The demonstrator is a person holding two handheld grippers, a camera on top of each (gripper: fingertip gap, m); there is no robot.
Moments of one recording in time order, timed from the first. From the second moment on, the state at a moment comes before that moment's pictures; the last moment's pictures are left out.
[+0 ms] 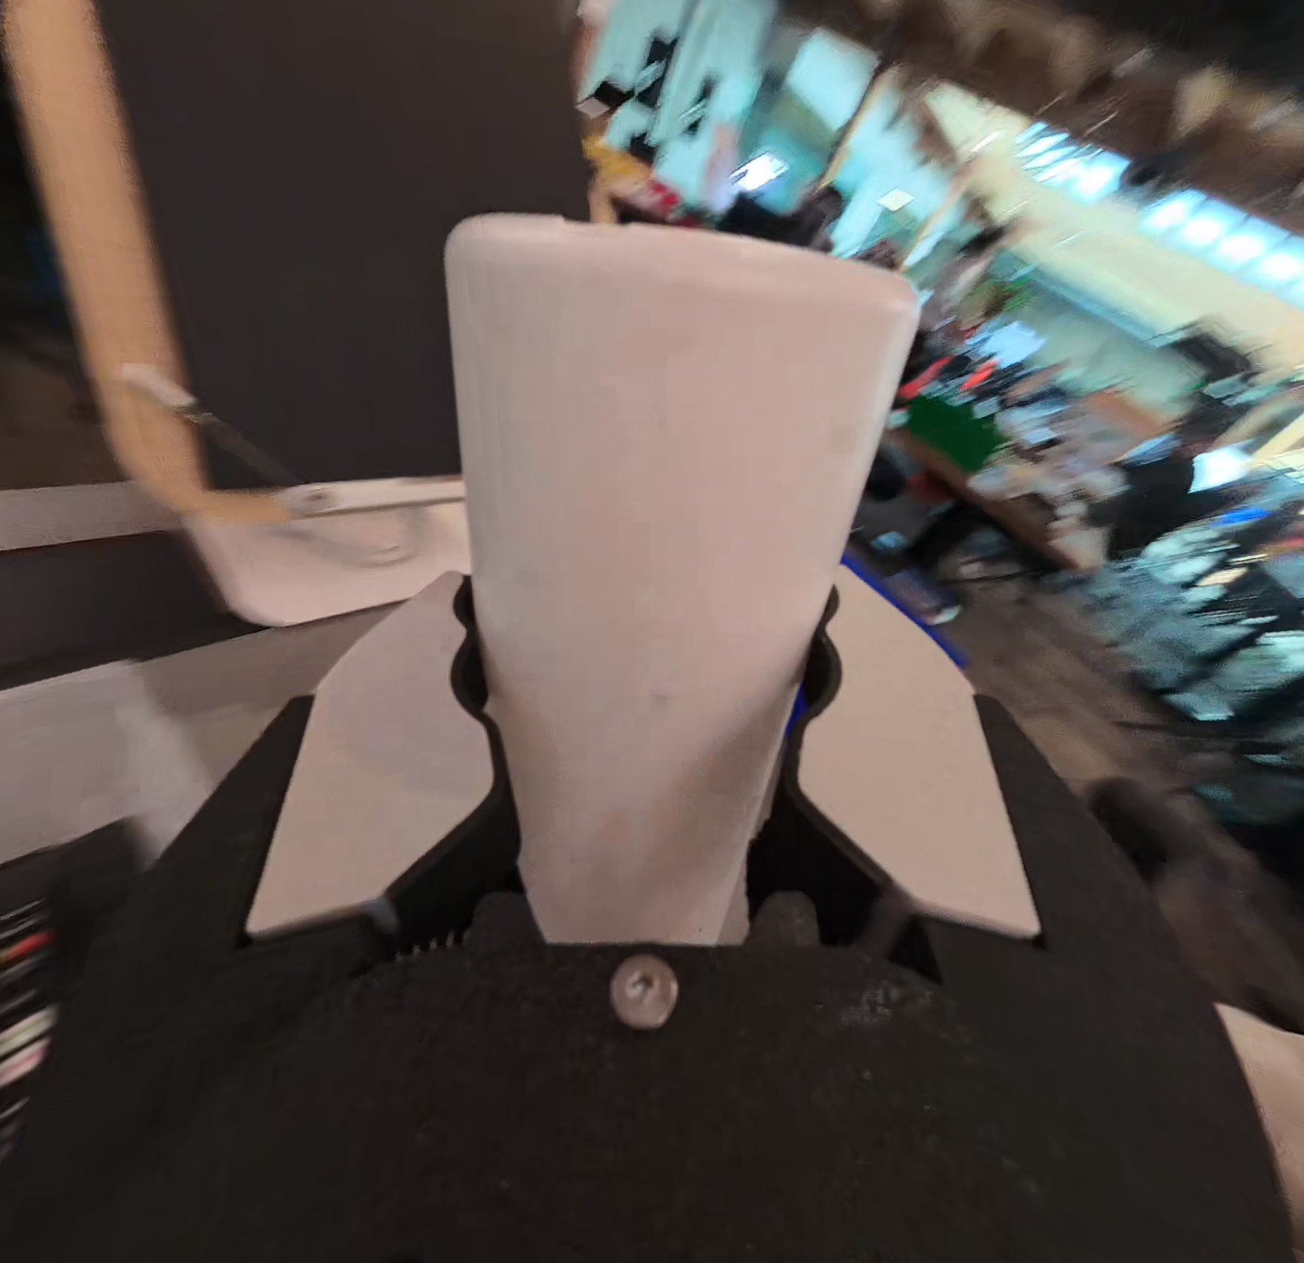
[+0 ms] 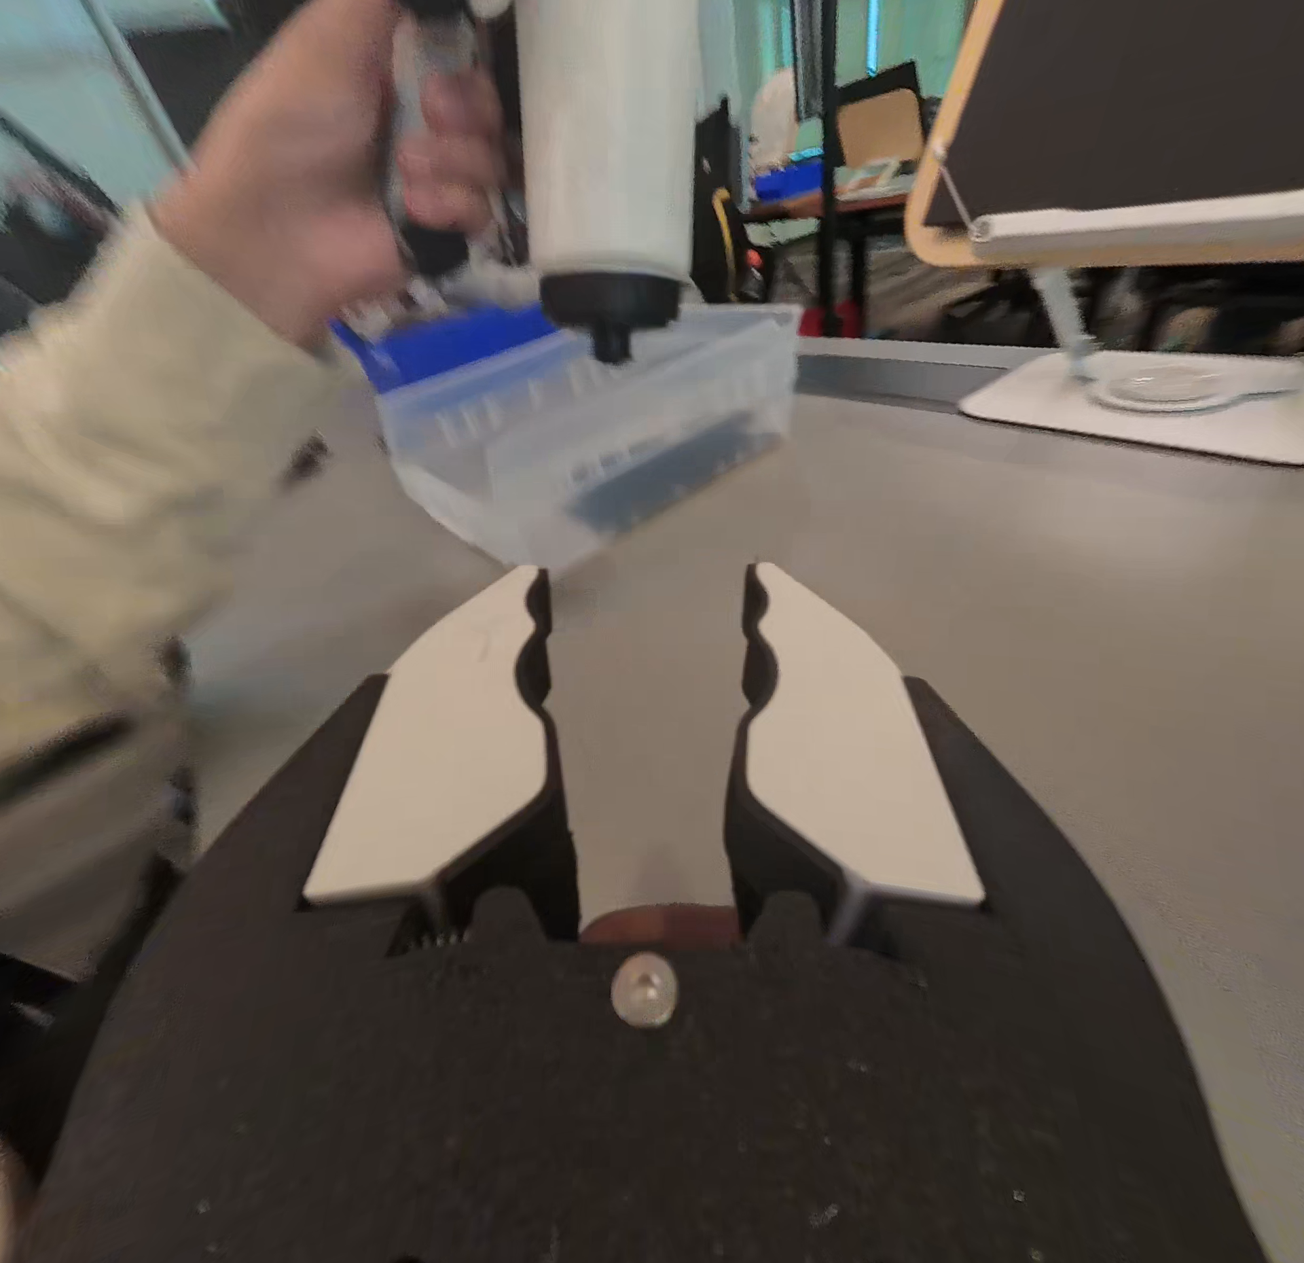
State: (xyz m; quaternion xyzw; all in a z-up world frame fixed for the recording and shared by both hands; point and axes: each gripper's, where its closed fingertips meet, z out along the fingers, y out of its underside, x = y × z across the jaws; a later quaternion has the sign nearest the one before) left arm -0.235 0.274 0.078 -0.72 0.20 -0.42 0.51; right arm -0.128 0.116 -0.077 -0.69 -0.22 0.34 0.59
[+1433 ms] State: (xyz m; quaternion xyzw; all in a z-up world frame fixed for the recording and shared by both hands) left arm -0.188 0.178 0.065 -0.63 0.58 0.02 0.51; right arm -0.078 0.188 -0.024 -0.70 -0.13 0.46 0.53
